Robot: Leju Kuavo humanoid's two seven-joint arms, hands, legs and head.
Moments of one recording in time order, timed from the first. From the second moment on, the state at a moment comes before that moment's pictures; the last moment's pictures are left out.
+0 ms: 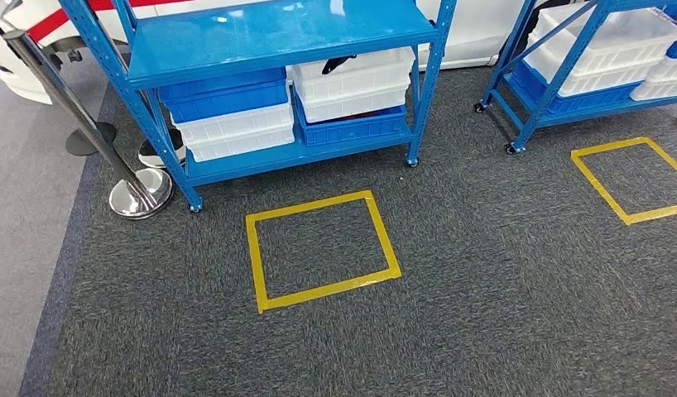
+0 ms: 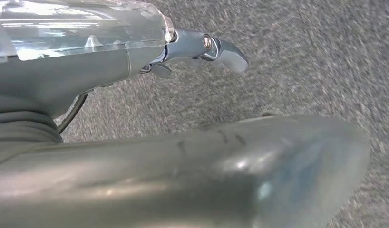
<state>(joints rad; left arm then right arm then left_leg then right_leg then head) -0.06 -0.11 1.29 -0.19 -1.22 0.06 -0.43 -0.02 0.01 0.05 -0.16 0.20 -0.06 0.04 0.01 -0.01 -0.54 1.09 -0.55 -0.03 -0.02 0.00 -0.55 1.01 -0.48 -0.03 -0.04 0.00</state>
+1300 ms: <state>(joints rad) -0.05 -0.11 1.29 -0.19 -1.24 0.04 -0.42 0.00 0.01 0.03 -0.16 0.19 -0.05 0.04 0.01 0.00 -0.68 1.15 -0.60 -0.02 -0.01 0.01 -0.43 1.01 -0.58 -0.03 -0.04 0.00</state>
